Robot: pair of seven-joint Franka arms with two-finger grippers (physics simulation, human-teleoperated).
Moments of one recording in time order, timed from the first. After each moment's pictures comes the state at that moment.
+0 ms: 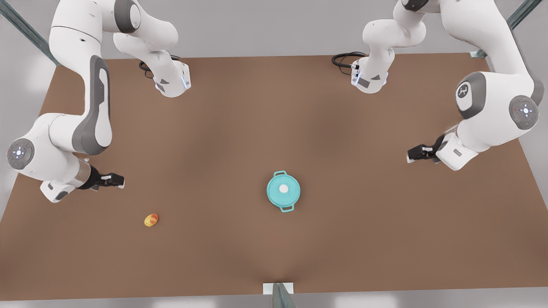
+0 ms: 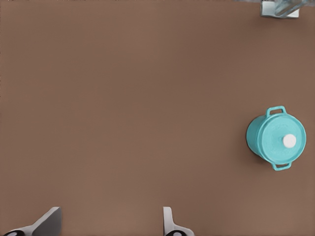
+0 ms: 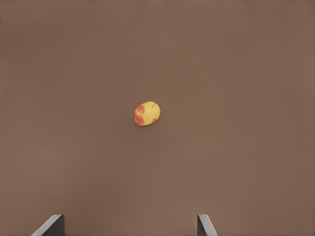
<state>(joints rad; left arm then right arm) -0.02 0.20 -0.03 -1.49 -0.12 1.64 -0.03 0.19 0.33 -0.31 -1.57 0.16 1.85 -0.21</state>
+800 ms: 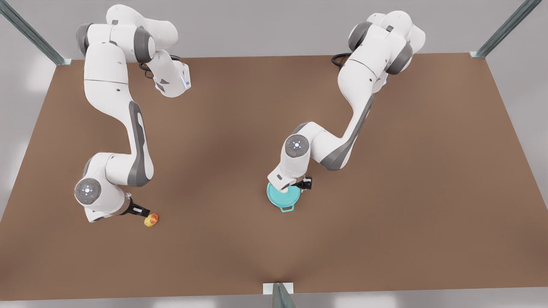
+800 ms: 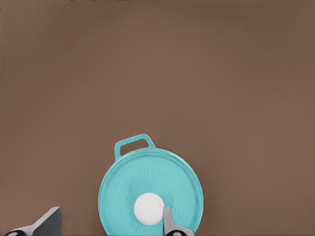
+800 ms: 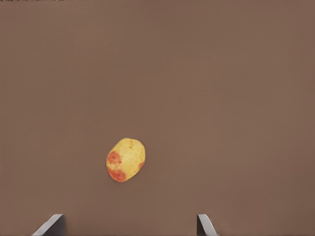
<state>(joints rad) -0.56 0.80 -0.14 -1.17 0.19 2.05 -0.58 0.26 0.63 -0.31 -1.54 0.11 2.11 0.28</state>
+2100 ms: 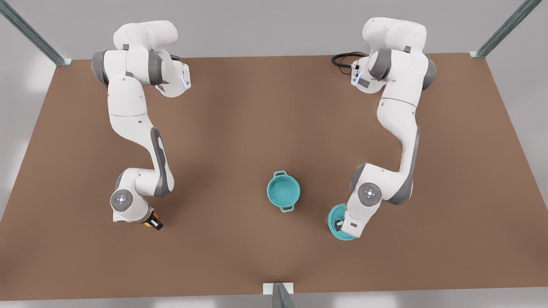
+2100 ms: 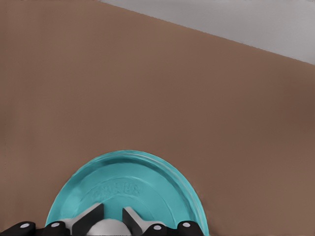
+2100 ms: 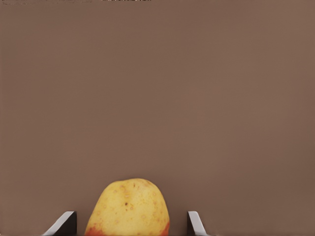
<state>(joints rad) -0.18 0.95 -0.13 -1.15 0.23 2.19 -0.73 0.28 0.86 -0.30 -1.56 0.18 2.41 0.62</state>
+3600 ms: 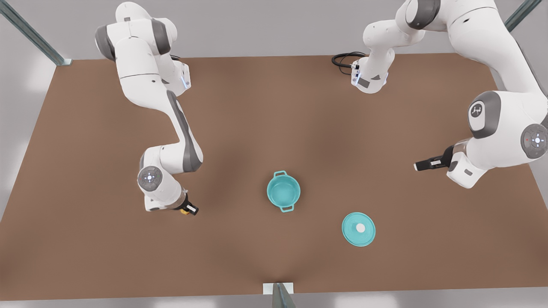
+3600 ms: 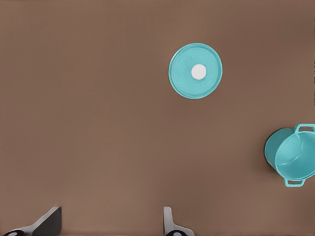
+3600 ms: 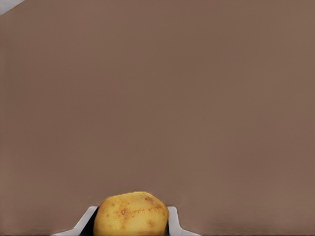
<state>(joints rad) 0.11 0.38 -0.15 -1.28 -0.07 1.44 -0.23 0.47 0.60 -0.23 -1.57 0.20 2.21 0.69</state>
